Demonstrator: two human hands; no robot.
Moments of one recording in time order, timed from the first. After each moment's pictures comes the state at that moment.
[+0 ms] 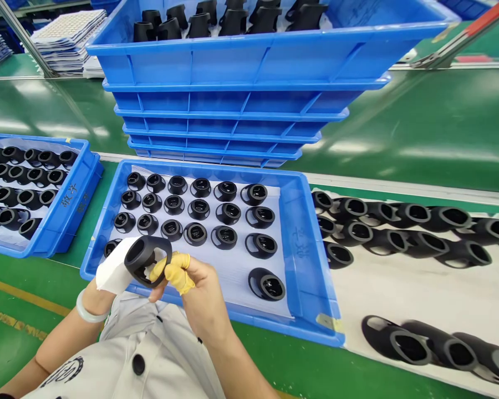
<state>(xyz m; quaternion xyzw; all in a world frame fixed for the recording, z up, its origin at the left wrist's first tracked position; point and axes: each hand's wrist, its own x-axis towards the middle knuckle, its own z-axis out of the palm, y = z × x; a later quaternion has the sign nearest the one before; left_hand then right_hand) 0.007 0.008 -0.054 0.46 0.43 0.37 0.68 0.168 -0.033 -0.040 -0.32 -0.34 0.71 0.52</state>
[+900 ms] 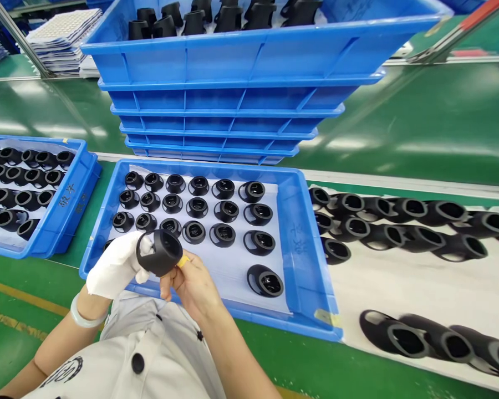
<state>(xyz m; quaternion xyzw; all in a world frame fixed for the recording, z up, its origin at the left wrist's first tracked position) 0.011 -0.002 -0.041 0.33 0.41 0.39 0.76 0.164 -0.025 -0.065 -0.35 -0.18 0.81 0.43</state>
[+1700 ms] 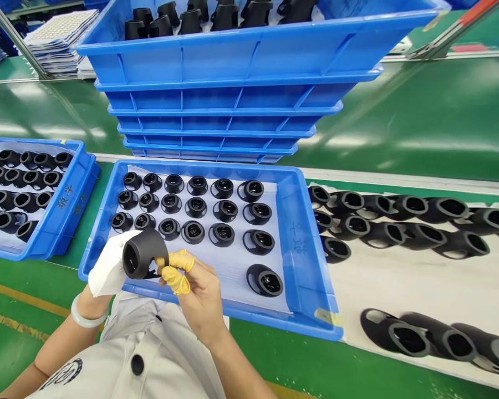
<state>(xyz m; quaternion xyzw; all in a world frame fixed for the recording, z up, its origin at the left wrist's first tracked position) 0.015 0.005 -0.039 0.43 0.52 0.42 0.60 0.173 -0.039 -0.047 -0.42 -0.46 0.53 0.57</state>
